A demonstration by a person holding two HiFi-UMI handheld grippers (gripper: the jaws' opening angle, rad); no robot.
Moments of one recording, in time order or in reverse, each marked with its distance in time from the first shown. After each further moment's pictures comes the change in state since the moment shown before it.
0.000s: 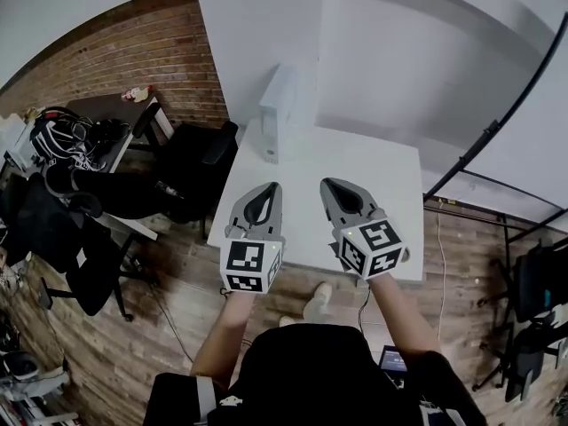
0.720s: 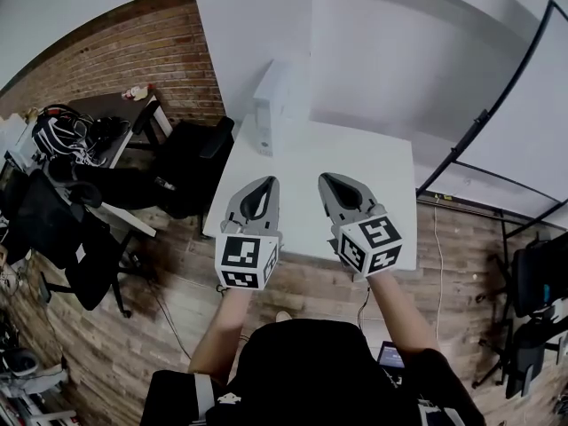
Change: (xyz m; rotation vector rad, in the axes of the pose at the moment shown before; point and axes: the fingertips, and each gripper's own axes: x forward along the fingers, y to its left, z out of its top) left arm -0.031 -0.035 0.019 0.010 -0.030 0.000; right arm -0.049 0.012 0.009 -0.018 -0.039 0.007
